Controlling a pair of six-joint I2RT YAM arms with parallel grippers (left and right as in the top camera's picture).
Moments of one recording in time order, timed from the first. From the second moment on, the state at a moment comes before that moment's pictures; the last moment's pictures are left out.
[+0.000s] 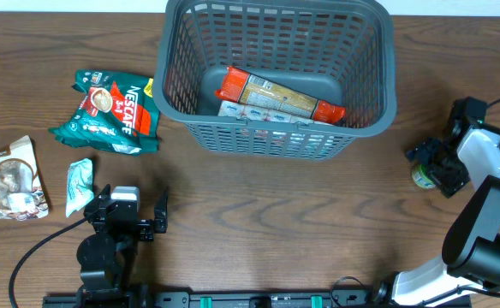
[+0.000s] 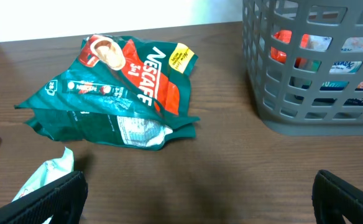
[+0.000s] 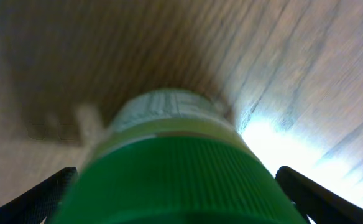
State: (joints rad) left arm 0.04 0.01 0.13 -0.44 0.07 0.10; right arm -0.39 1.78 1.10 -0.79 0.15 0.57
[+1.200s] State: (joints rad) left arm 0.04 0.01 0.13 -0.44 0.07 0.10; right arm -0.40 1.60 1.08 -0.77 0.14 0.51
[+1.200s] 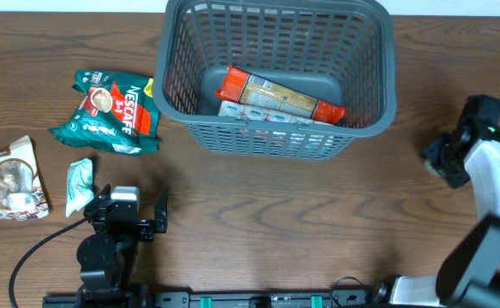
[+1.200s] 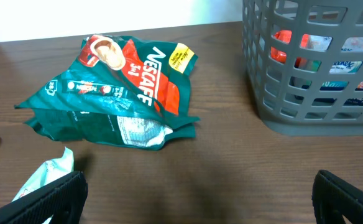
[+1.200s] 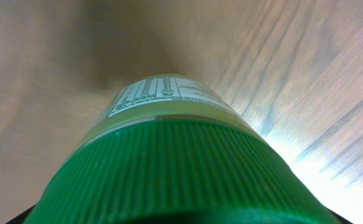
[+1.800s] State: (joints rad) left arm 0.04 0.01 0.13 -0.44 0.07 0.10; right arm -0.21 1.27 1.54 -0.89 0.14 0.27
